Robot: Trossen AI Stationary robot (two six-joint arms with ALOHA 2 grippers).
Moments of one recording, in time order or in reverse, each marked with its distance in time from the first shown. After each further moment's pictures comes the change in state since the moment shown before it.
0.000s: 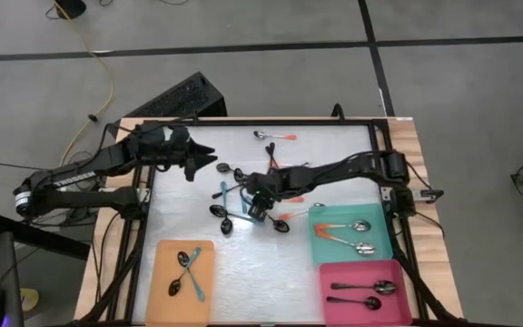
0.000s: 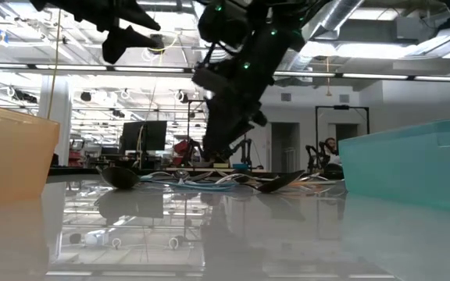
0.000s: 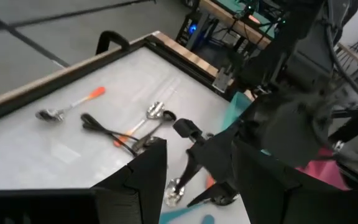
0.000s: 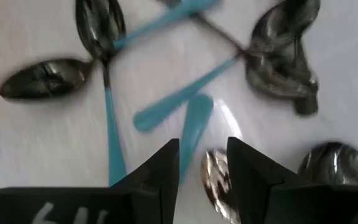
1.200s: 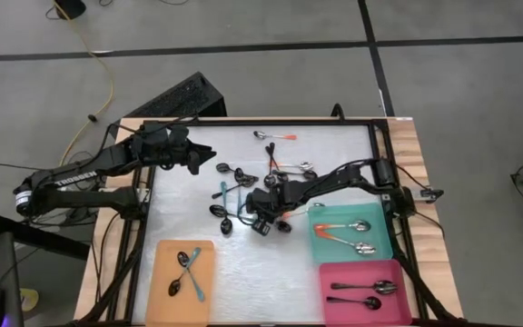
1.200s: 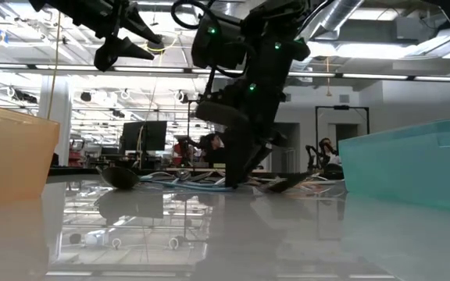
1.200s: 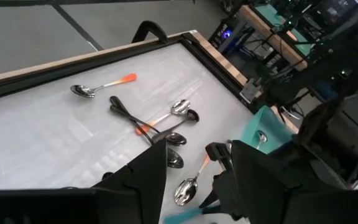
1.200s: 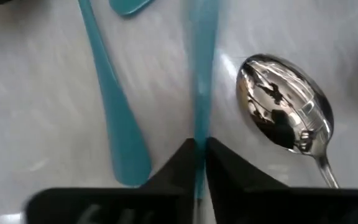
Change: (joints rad) left arm -0.004 0.016 0.001 -0.046 -0.128 -0.156; right arm 0.060 0.130 0.013 -0.120 -0.021 0.199
